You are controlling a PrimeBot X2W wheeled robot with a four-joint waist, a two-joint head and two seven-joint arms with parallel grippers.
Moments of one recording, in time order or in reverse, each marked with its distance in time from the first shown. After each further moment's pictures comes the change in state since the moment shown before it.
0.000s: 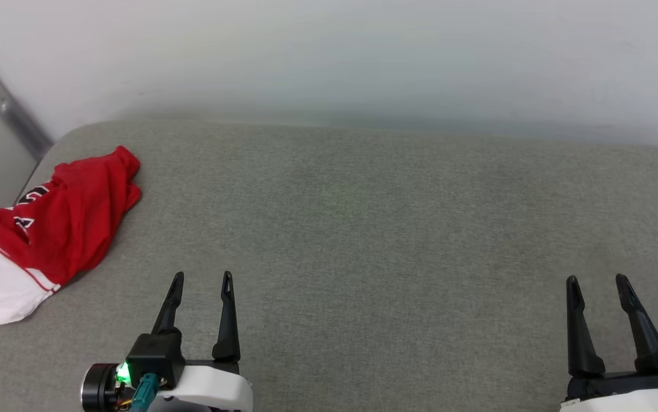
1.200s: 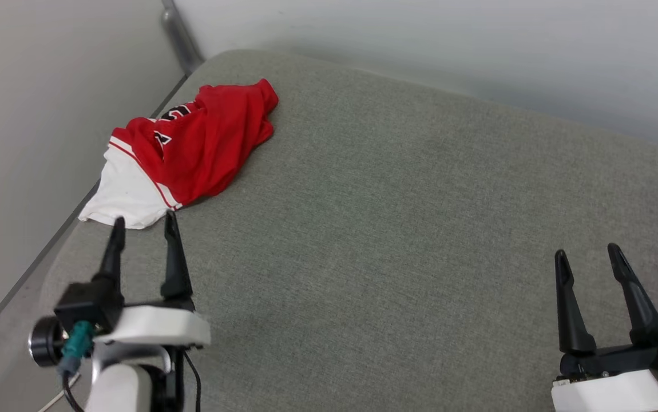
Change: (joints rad) left arm -0.114 0.000 0.118 0.007 -0.069 -0.016 0.000; right arm -0.047 0.000 0.033 -0.045 -0.082 0.000 0.000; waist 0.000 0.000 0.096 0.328
